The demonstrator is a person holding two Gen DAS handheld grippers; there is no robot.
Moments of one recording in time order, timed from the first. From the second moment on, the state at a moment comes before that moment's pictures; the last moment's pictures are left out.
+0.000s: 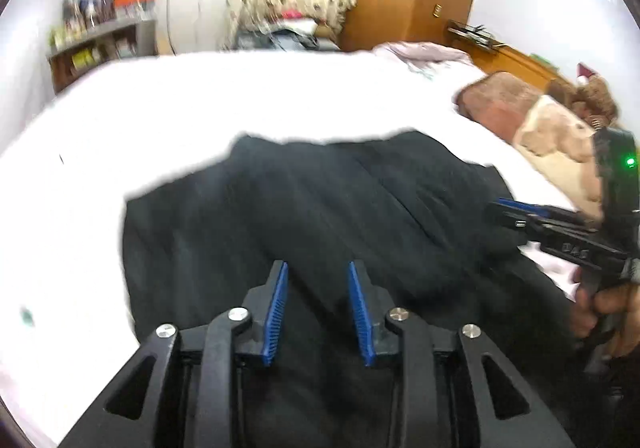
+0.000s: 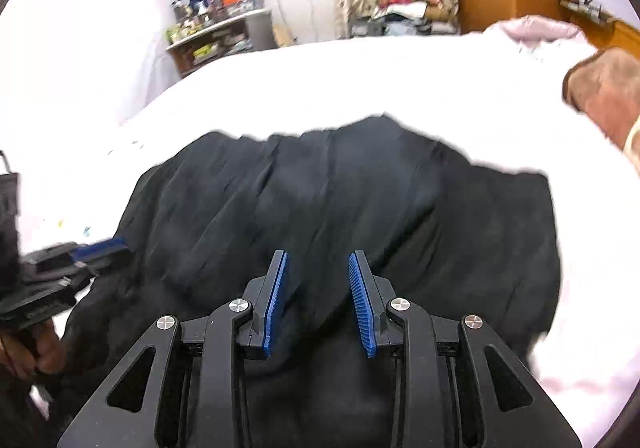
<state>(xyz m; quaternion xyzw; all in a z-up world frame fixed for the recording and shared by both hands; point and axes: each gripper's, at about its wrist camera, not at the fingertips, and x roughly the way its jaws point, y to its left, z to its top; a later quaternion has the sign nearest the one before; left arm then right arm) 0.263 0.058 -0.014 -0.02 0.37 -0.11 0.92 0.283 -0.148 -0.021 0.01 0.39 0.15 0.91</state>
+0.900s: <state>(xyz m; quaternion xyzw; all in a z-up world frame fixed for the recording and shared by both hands) 0.256 0.086 -0.074 -0.05 0.41 -0.07 0.91 0.266 -0.136 -0.058 0.00 0.44 0.18 0.88</state>
